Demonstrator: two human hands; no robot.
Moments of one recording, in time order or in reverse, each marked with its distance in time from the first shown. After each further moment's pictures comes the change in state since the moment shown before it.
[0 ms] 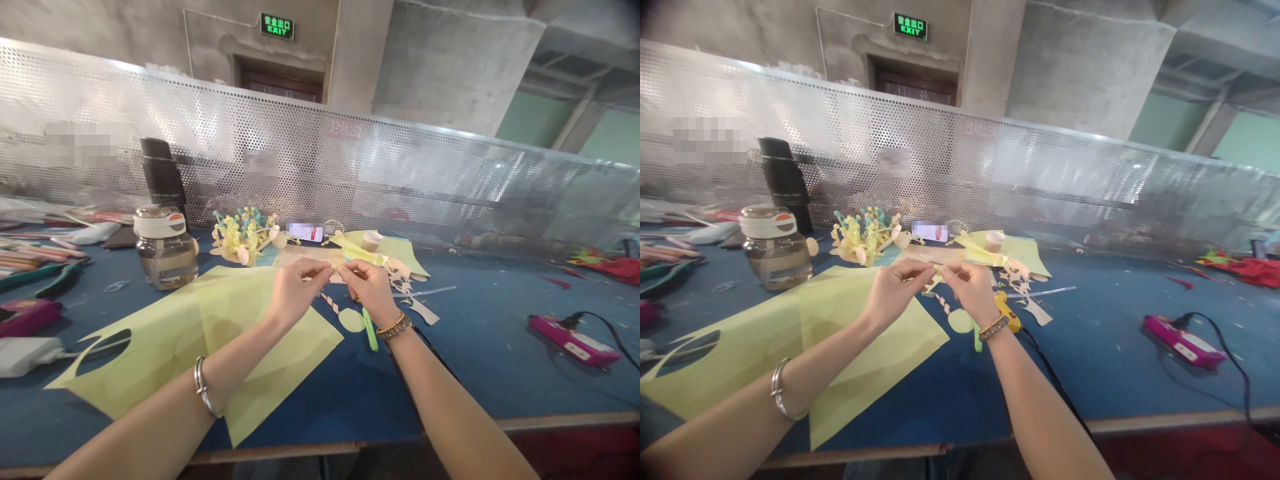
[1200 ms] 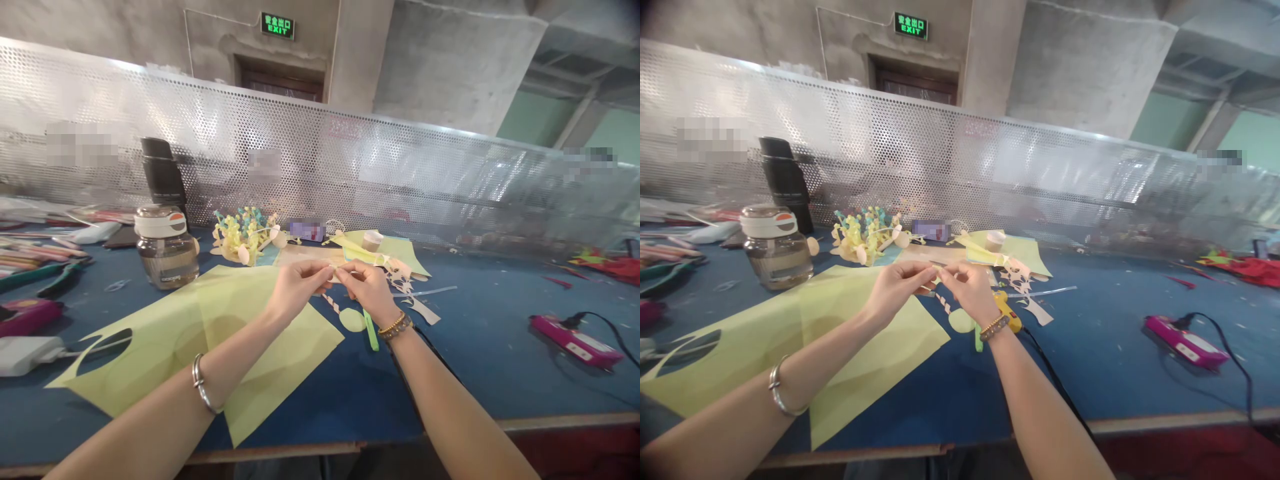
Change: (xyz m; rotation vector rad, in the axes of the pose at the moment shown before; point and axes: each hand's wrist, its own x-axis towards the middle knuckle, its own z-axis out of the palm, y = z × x) left_hand 0.003 -0.001 -0.001 -0.207 -0.096 -0.218; right_hand -0.001 -0.002 0.000 -0.077 -0.063 0.018
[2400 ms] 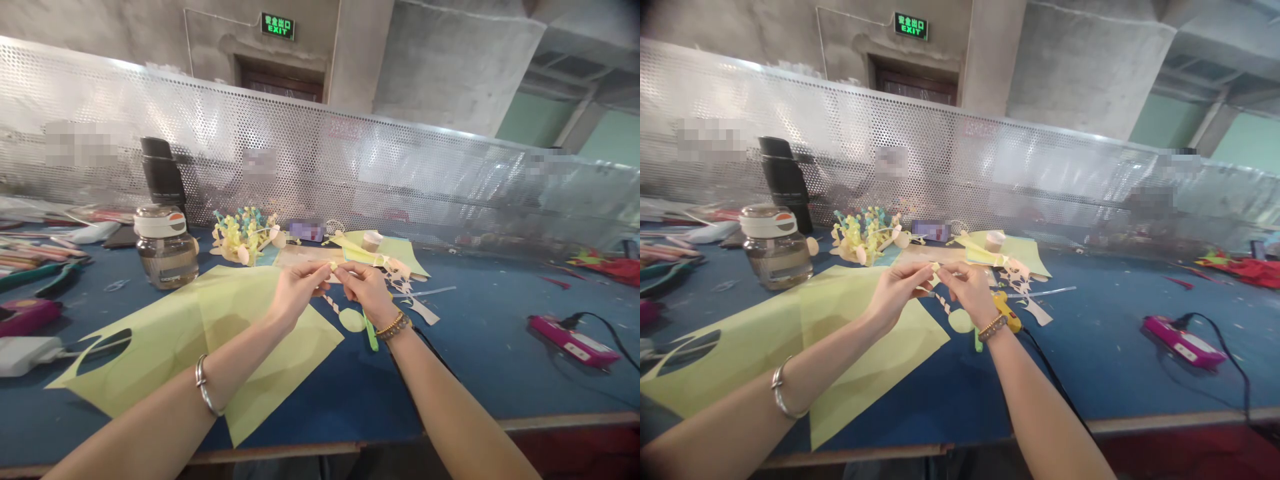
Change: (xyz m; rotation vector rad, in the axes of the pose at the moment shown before) left_hand -0.002 -0.005 0.004 -0.129 0.068 -0.026; right_hand 0.000 0.005 0.003 0.184 -0.018 0.063
